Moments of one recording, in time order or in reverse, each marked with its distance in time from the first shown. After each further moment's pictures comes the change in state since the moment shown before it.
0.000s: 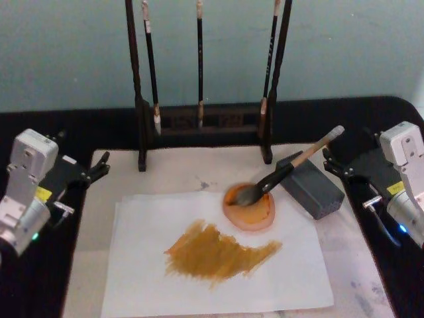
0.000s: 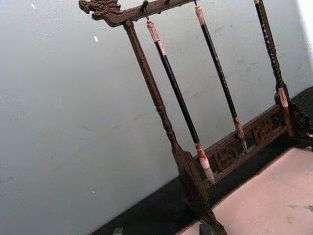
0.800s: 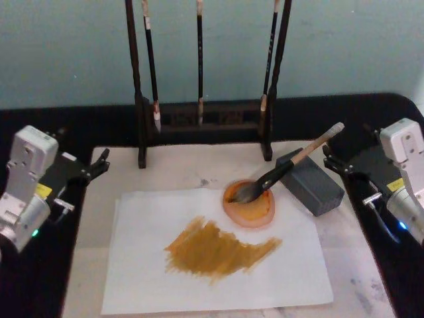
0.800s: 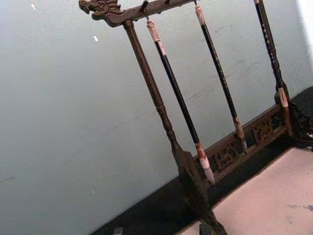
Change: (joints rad) left arm 0.000 0.000 0.000 0.000 0.000 0.000 0.000; right arm 0.000 0.000 0.000 0.000 0.000 0.000 0.000
